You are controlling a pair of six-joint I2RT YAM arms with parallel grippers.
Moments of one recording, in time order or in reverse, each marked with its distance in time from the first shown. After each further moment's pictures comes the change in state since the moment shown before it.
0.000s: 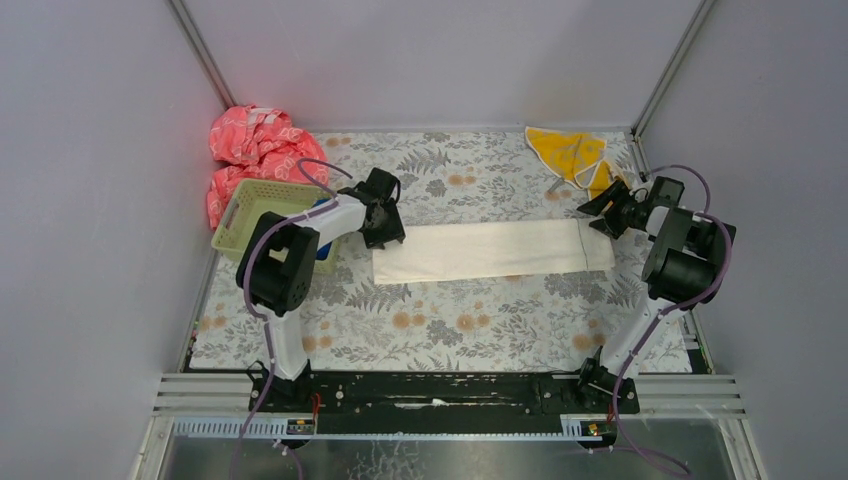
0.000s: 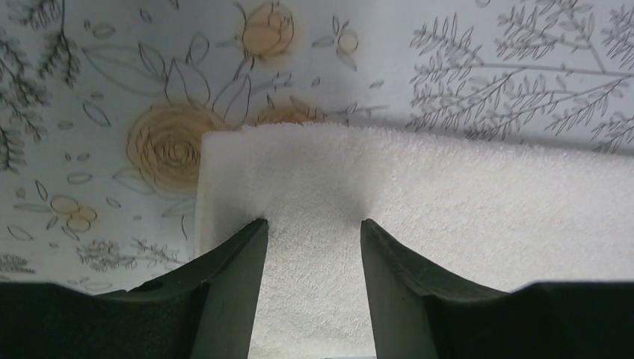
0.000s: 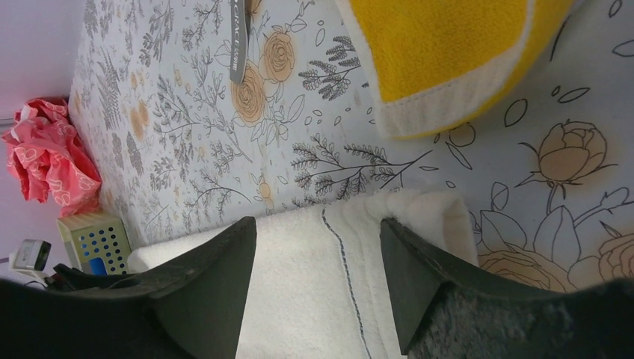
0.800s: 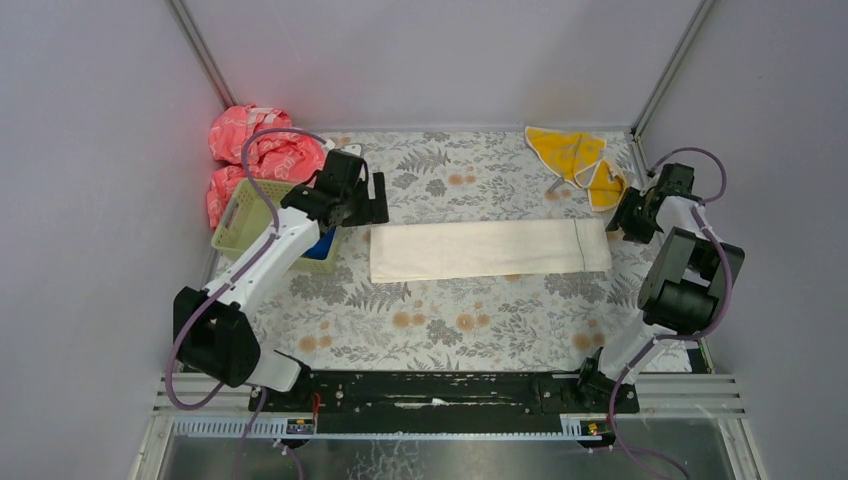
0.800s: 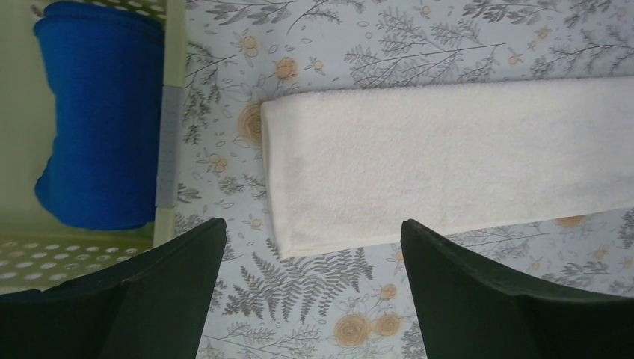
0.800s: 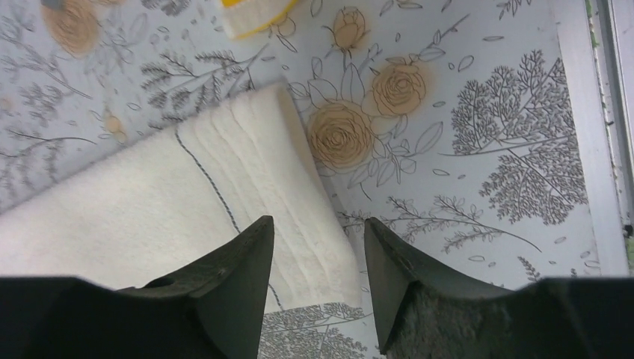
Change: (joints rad) left arm 0.011 -0.446 0.032 -0.168 -0.051 0.274; right arm 0.013 -0.224 0.067 -0.447 0.452 -0.320
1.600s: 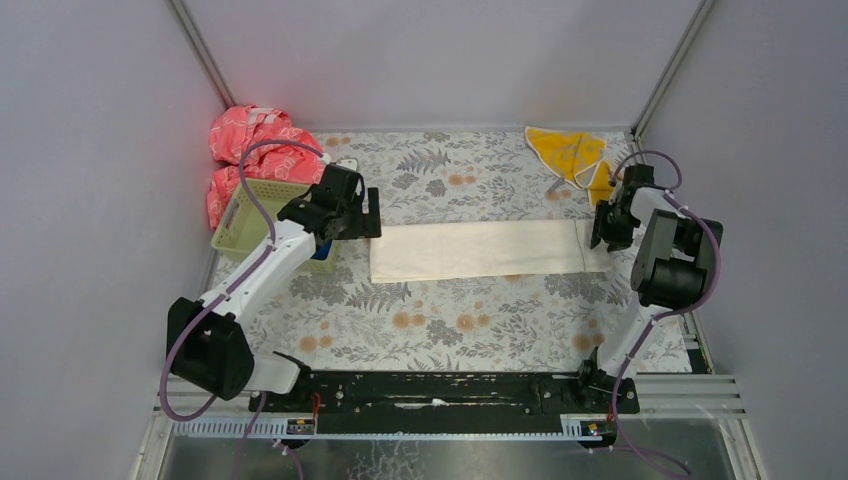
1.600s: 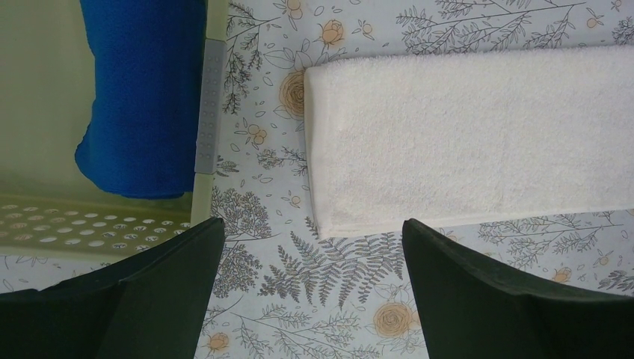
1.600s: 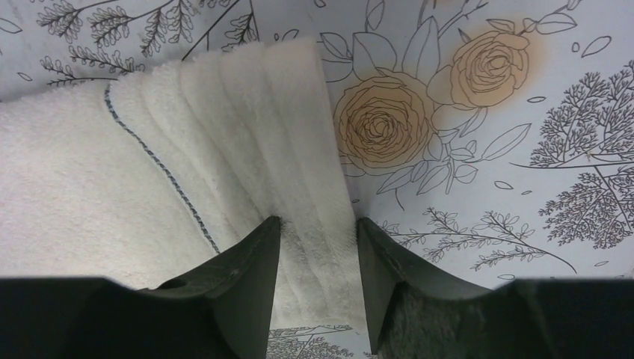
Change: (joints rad) left arm 0.000 -0.088 -0.136 0.001 -0.072 0.053; right arm 0.139 0.154 0.050 -0.117 0.157 -0.138
